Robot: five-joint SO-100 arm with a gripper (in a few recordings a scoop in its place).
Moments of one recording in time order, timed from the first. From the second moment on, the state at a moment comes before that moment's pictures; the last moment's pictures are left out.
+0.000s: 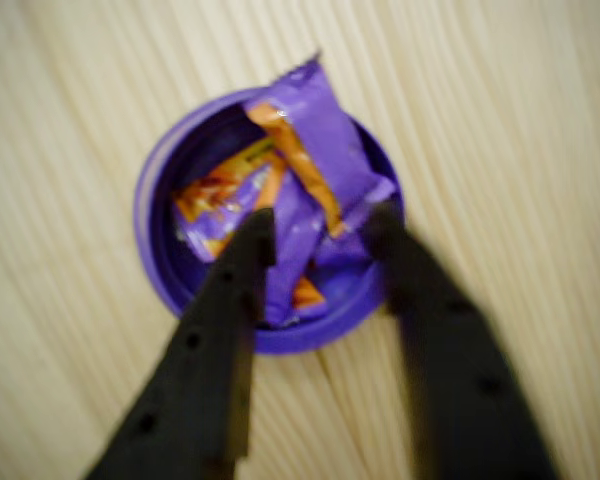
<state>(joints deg) -59.4 111.8 131.4 17.3 68.8</state>
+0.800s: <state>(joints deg) -22.2 150.4 140.8 43.0 25.0</state>
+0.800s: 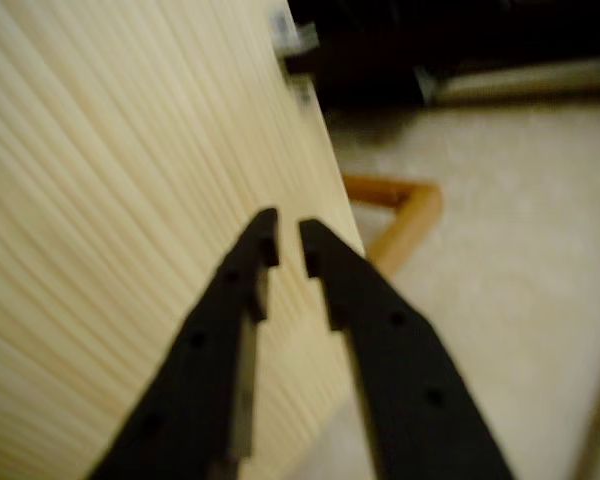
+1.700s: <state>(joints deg) -7.3 190.8 177.0 54.8 -8.3</state>
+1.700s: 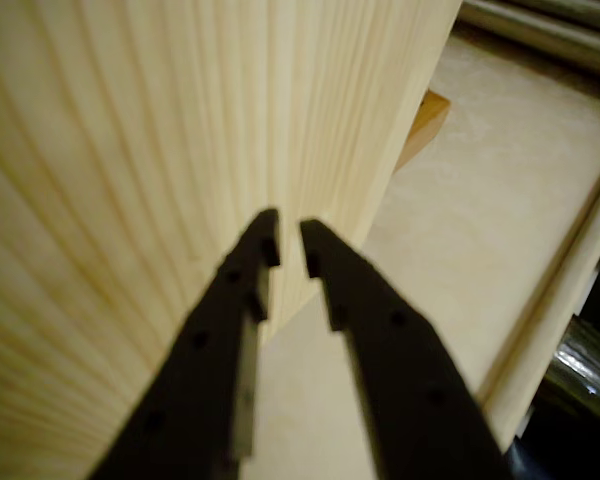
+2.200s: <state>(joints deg) -8.3 190.8 177.0 54.8 -9.3</state>
